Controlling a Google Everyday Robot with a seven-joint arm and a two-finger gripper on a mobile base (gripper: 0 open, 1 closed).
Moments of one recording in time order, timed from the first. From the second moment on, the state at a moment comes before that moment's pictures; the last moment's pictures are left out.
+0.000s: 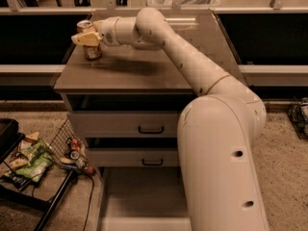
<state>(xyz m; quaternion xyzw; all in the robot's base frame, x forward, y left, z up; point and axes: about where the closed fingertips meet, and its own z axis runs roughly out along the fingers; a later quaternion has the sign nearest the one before) 0.820 0.221 0.896 -0.45 0.62 0.36 0.54</state>
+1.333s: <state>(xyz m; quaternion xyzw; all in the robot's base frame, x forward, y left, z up) 0.647 0.095 0.983 -0.46 0.65 0.28 0.54</state>
